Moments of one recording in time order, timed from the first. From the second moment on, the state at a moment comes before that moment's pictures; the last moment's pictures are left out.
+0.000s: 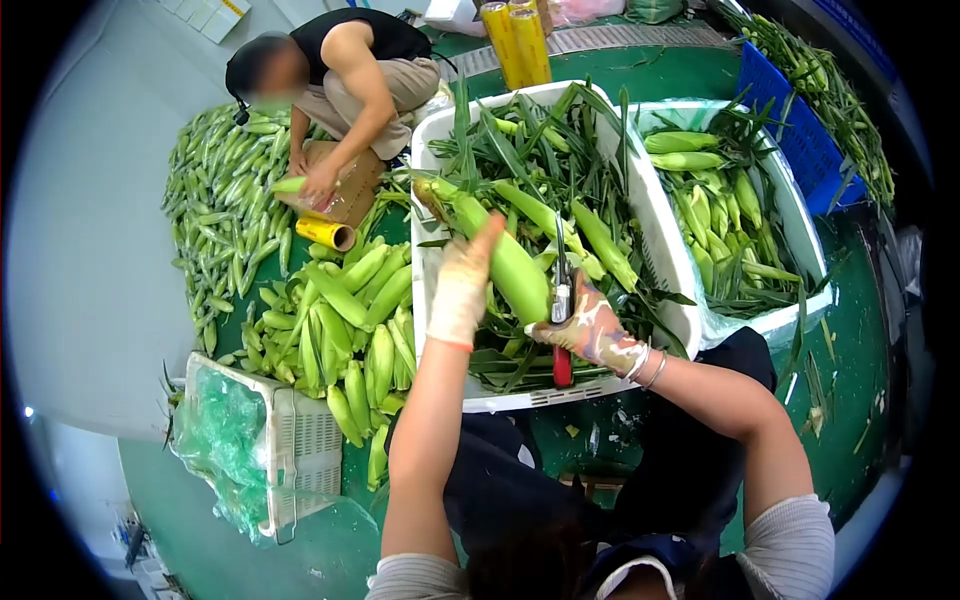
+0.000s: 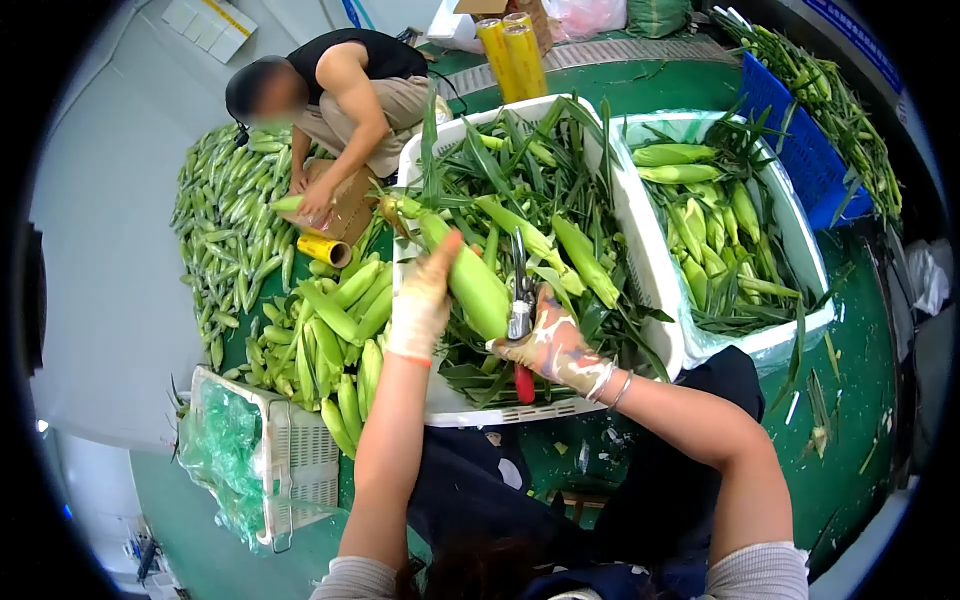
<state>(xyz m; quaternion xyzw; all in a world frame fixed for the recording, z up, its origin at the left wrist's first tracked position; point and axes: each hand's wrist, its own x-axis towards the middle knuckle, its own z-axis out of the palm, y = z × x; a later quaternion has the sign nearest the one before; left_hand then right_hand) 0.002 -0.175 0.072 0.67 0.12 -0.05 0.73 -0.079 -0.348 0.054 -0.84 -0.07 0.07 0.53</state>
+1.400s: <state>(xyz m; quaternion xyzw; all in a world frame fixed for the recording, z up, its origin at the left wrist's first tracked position) -0.035 0.007 0.075 0.62 0.22 0.11 0.75 -0.050 -0.518 0.077 -0.75 -0.08 0.36 0.55</state>
